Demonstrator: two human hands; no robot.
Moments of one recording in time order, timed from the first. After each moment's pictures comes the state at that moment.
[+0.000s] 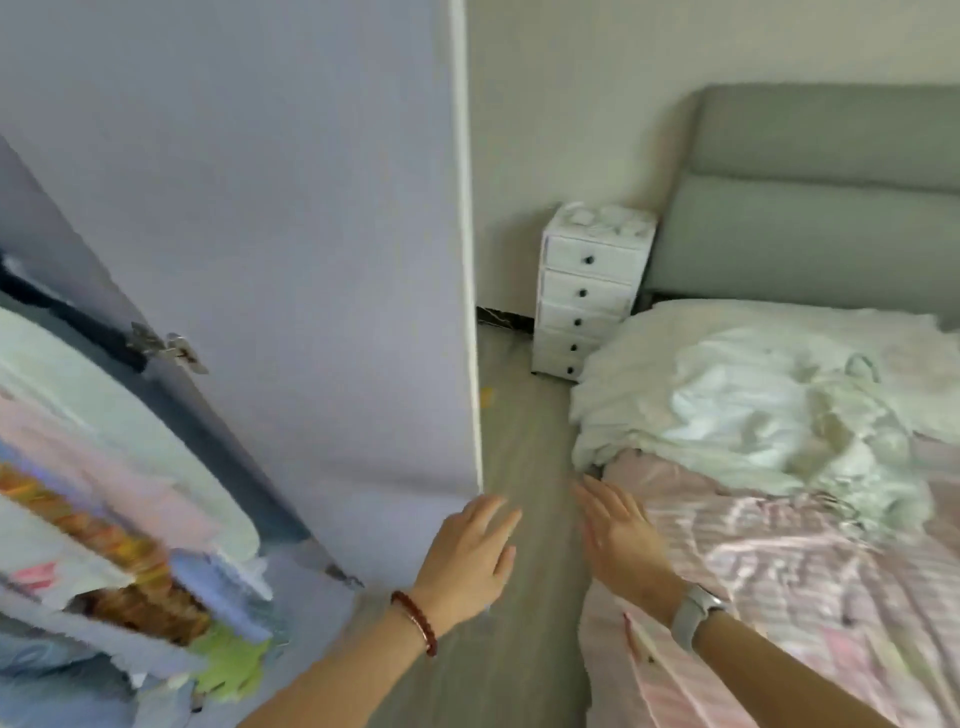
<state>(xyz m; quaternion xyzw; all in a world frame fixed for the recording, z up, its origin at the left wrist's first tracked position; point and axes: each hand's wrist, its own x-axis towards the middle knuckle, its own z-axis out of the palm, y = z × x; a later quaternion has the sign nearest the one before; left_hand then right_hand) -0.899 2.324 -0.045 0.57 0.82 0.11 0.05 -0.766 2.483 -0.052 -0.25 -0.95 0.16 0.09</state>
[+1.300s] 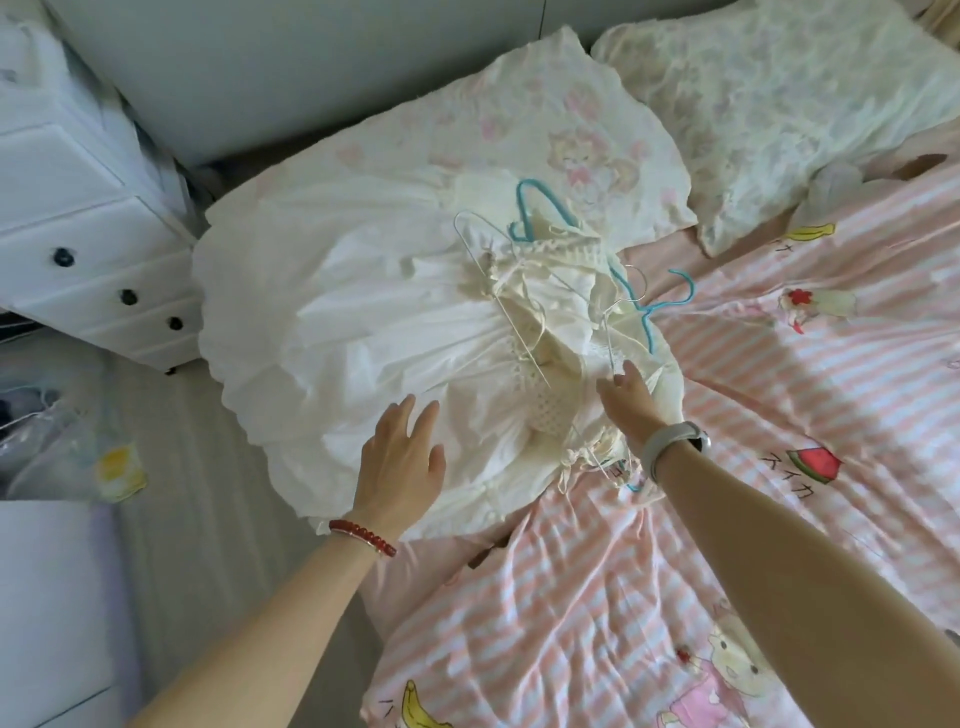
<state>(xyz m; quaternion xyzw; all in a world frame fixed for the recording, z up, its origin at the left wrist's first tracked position) -0.870 2.969 -0.253 0.68 0.69 0.02 0.26 -0.621 3.052 -0.265 -0.77 -0.36 0.48 0.20</state>
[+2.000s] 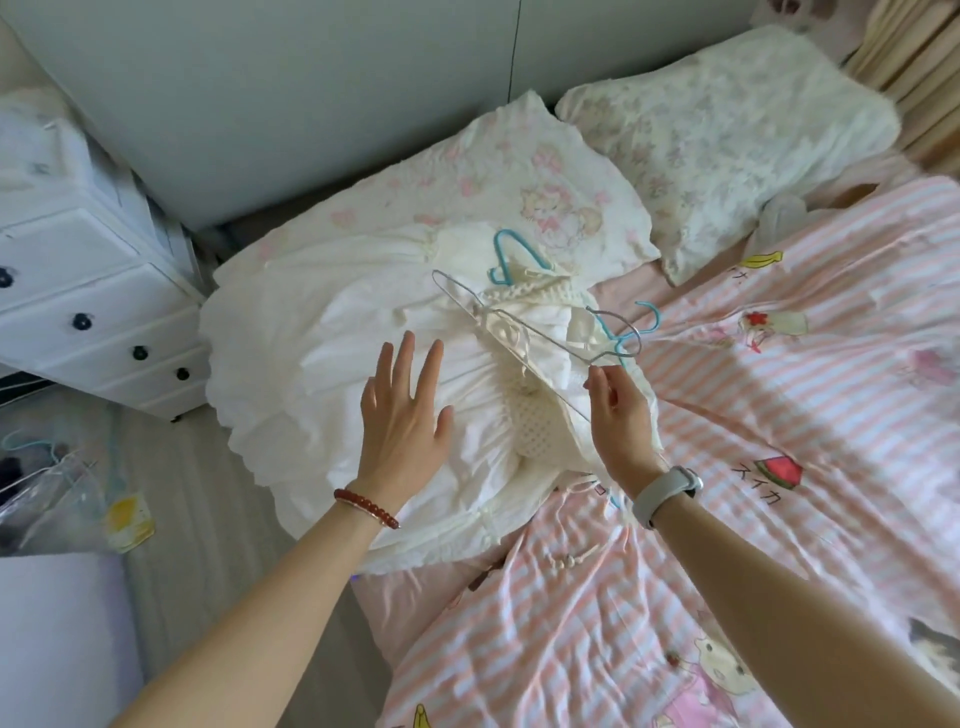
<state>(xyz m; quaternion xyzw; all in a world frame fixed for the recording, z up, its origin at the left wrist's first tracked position) -0.855 3.017 -0.176 0.74 0.65 0.13 0.14 -0.637 3.026 -0.187 -0.70 -0.50 0.31 0.40</state>
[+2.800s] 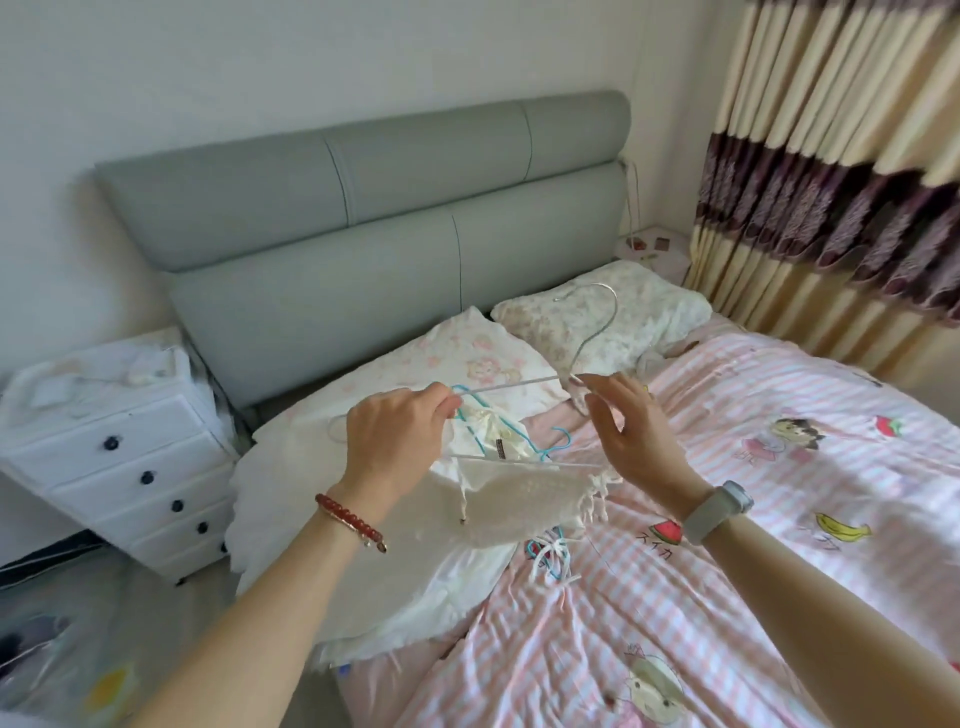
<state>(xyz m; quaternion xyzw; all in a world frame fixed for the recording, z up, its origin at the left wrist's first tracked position) -0.800 2.917 0.078 0.78 0.54 0.29 -0.07 -0.556 2.909 0.049 -0.54 -0.72 0.06 0.44</state>
